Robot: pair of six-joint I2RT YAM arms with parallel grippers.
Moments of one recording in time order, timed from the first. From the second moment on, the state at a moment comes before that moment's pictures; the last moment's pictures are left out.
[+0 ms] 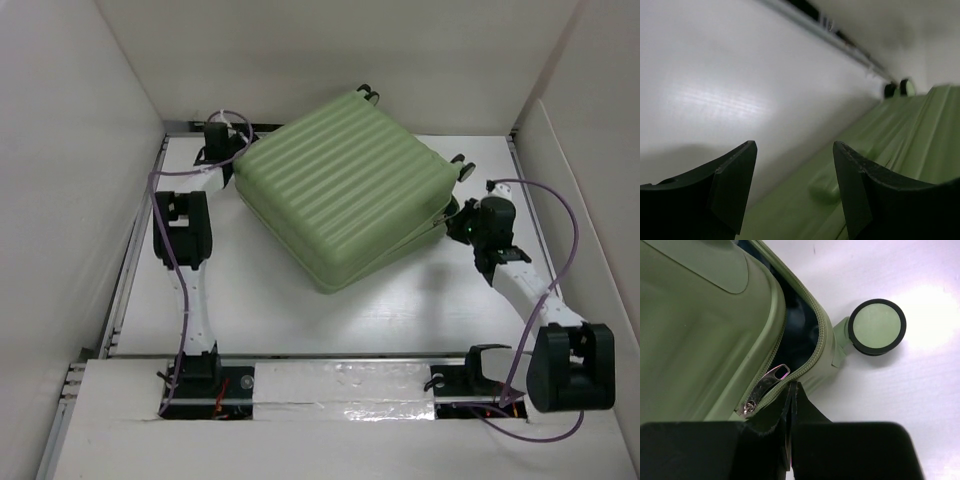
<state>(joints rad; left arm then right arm) -0.03 2.30 1.82 -0.01 0.37 -0.73 0.04 1.13 0.62 0.04 -0.04 0.47</state>
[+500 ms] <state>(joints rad) -0.02 1.66 0.73 0.61 0.04 -0.94 0.03 1.71 1.13 0.12 -0.14 0.37</state>
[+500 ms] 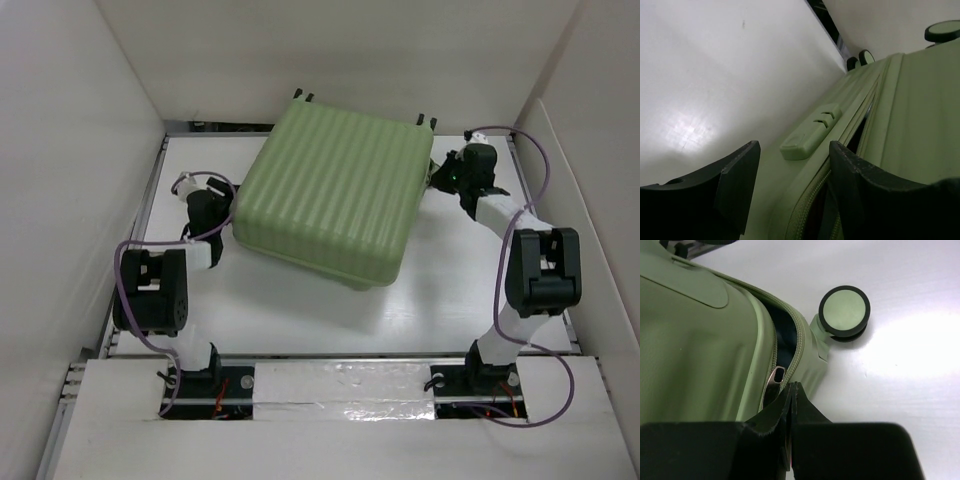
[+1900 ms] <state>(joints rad) -0.28 0.44 0.46 -0.30 0.33 -0.77 0.10 0.79 0.44 0.03 -0.41 0.37</state>
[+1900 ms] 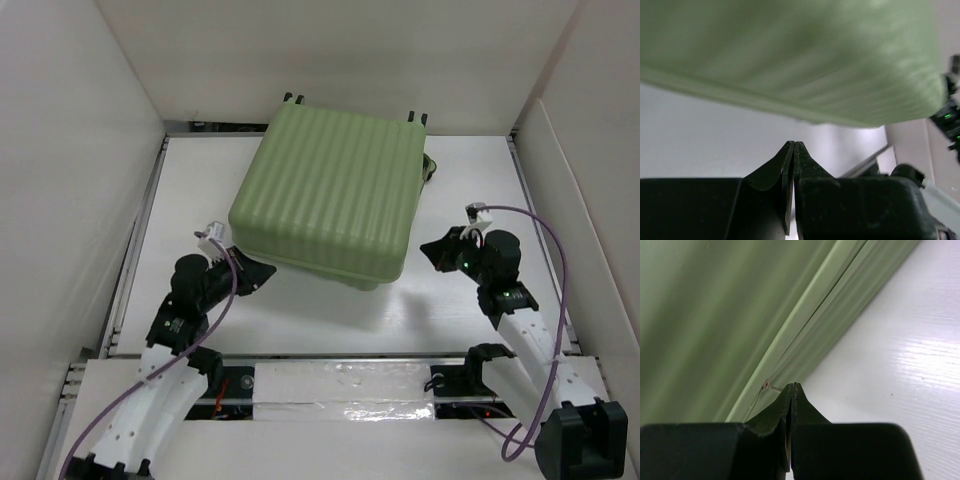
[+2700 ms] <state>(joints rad) -0.38 0.91 0.44 0.07 0.26 -0.77 0.22 0.90 0.43 0.18 -0.52 0.33</state>
